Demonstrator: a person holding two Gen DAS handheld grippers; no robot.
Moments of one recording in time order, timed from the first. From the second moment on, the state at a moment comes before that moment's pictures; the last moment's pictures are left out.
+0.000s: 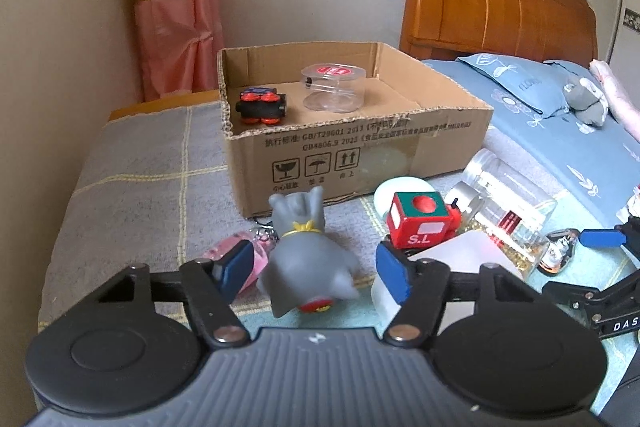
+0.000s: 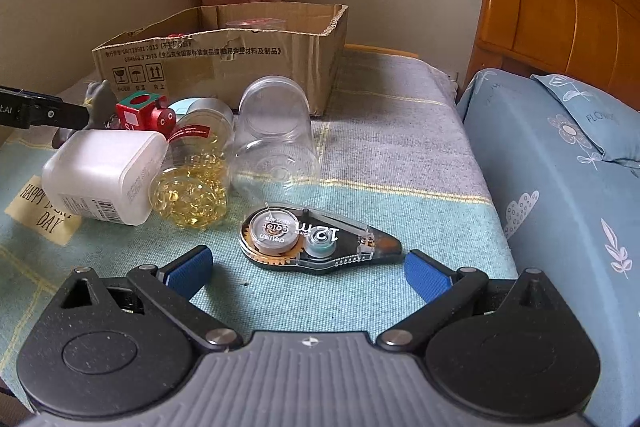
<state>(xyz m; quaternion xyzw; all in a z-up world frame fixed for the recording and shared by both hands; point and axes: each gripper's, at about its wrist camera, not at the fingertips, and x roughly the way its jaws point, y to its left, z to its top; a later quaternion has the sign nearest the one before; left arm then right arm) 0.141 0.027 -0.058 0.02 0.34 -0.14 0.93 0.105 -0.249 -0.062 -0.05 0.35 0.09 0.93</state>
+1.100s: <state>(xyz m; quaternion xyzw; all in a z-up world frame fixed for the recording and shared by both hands) 0.155 0.036 -0.079 0.02 0.38 -0.16 0.91 0.110 -0.248 -0.065 -0.04 0.34 0.08 0.94</state>
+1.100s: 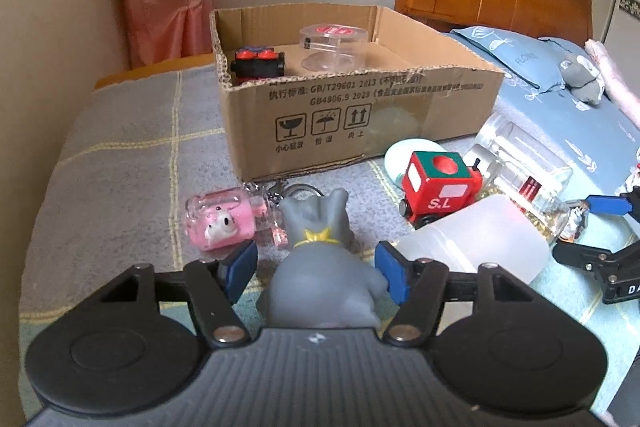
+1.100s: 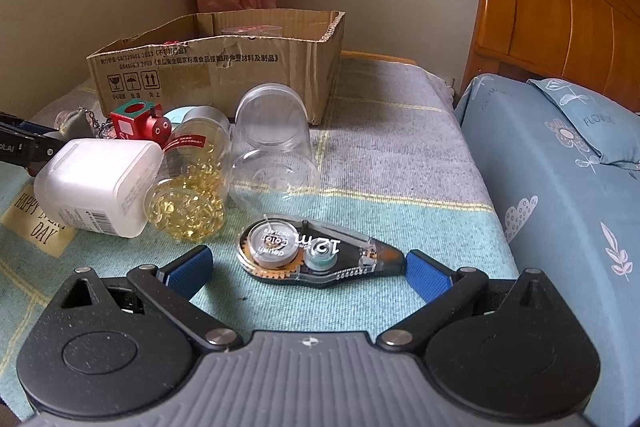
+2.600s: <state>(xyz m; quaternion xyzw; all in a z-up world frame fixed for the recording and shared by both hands) 0.111 0.045 -0.046 0.07 0.42 -0.16 0.89 0.089 -0.246 -0.011 -0.09 0.34 0.16 0.92</state>
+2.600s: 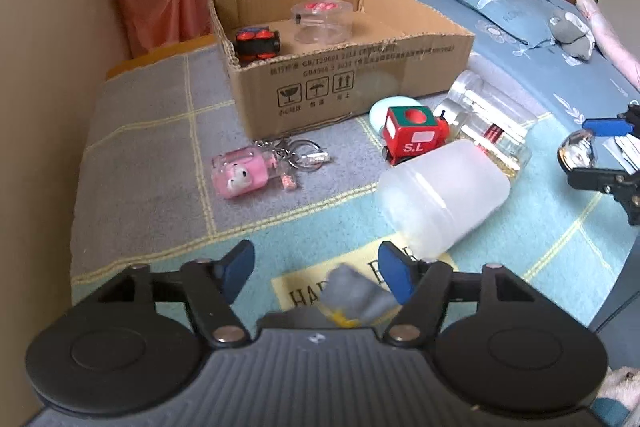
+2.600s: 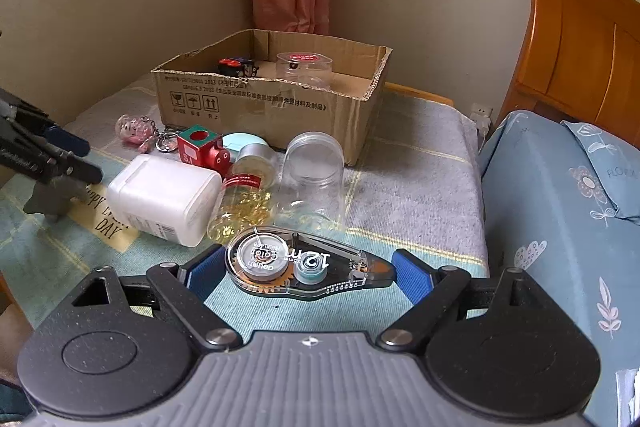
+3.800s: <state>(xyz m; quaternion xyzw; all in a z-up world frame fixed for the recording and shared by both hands) 0.103 0.039 -0.065 0.00 0.46 -0.11 0.88 0.088 -0.234 -0.001 -0.09 0.32 0.17 0.93</state>
